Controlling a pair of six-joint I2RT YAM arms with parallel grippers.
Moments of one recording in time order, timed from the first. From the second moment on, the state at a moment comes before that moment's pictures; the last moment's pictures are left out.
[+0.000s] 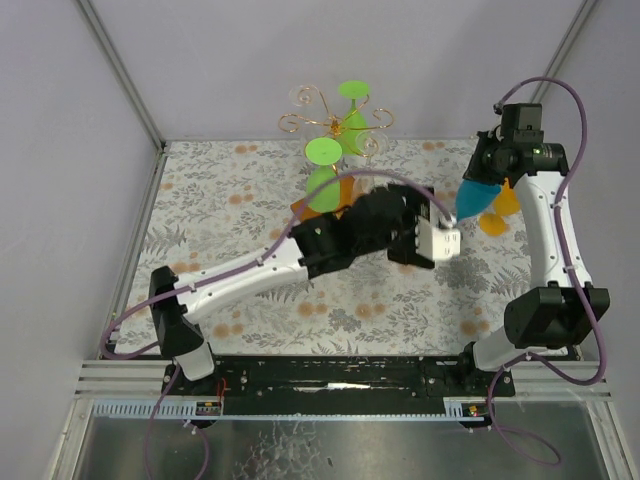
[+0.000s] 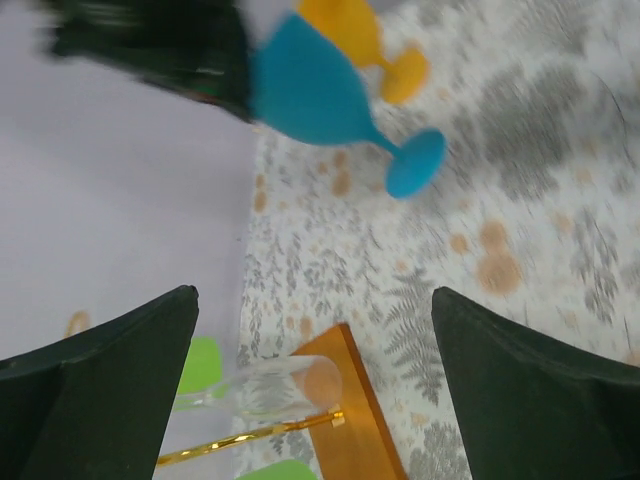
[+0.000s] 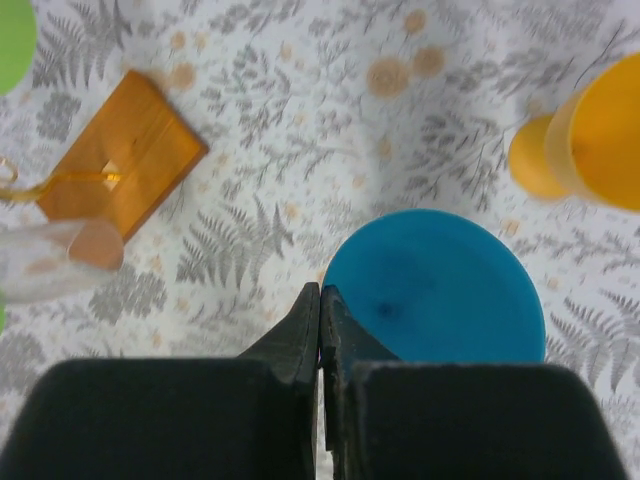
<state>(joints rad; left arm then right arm) -1.14 1.70 1.65 -0.36 -0.07 0.86 -0.03 1.54 1.72 -1.01 -0.09 0.26</state>
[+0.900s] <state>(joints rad) -0.64 1.66 2.01 -0.45 0.41 -0.13 0.03 1.56 1.24 -0.25 0.18 0.10</state>
